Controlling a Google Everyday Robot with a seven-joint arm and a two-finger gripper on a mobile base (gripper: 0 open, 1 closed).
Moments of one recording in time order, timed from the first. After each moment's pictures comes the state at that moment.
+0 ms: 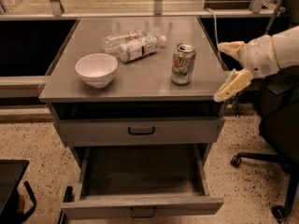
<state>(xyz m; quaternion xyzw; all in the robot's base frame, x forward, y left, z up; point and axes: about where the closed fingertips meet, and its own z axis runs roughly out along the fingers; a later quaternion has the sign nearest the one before) 0.604 -0.206 0.898 -0.59 0.67 0.17 0.42</state>
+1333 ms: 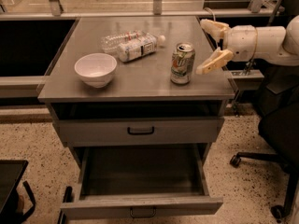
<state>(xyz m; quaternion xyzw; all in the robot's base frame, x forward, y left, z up) 0.675 -0.162 0.940 -0.54 0.53 0.30 0.58</state>
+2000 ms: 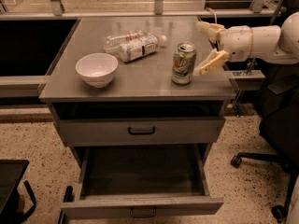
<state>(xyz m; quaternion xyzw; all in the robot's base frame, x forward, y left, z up) 0.676 -0.153 0.935 -0.55 0.54 0.30 0.56</state>
